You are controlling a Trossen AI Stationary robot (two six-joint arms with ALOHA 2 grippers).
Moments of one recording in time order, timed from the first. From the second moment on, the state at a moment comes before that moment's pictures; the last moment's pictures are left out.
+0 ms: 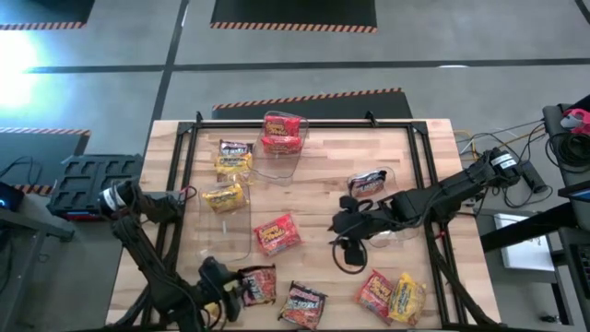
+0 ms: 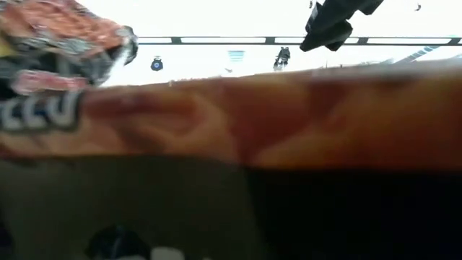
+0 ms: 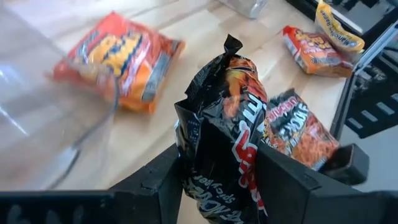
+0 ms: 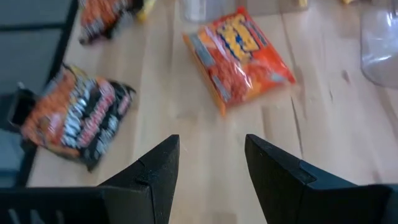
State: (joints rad) left arm -1.03 1.75 1.21 -0.79 -0.93 -1.77; right arm 0.36 1.42 1.08 -0.45 0.13 0.32
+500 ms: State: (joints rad) left arm -0.89 1.75 1.33 -0.78 -0.98 -1.35; right arm 0.36 1.42 1.08 -0.27 0.13 0.35
